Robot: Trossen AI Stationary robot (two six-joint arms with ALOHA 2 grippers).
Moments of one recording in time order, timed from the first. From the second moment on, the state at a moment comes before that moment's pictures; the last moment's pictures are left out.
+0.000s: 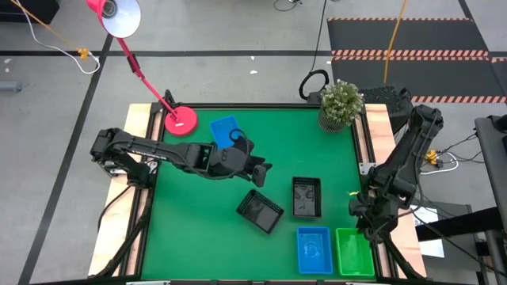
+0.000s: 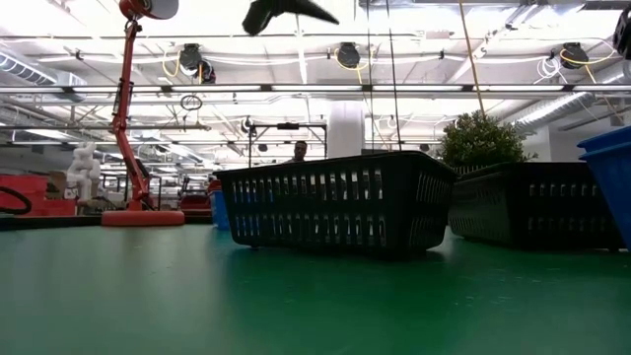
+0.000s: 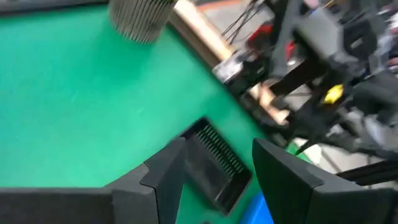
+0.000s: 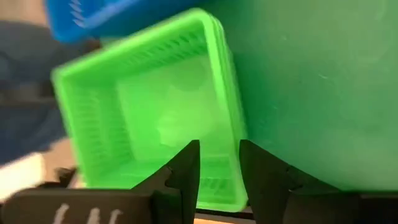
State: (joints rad) left arm -0.16 1.61 1.44 -0.37 -0.37 -0.89; right arm 1.07 0.80 0.51 -0.72 -0.02 1.36
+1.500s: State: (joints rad) left arm -0.10 1.97 1.44 -0.87 0.14 -1.09; right arm 0.82 0.59 0.51 -0.26 0.24 1.34
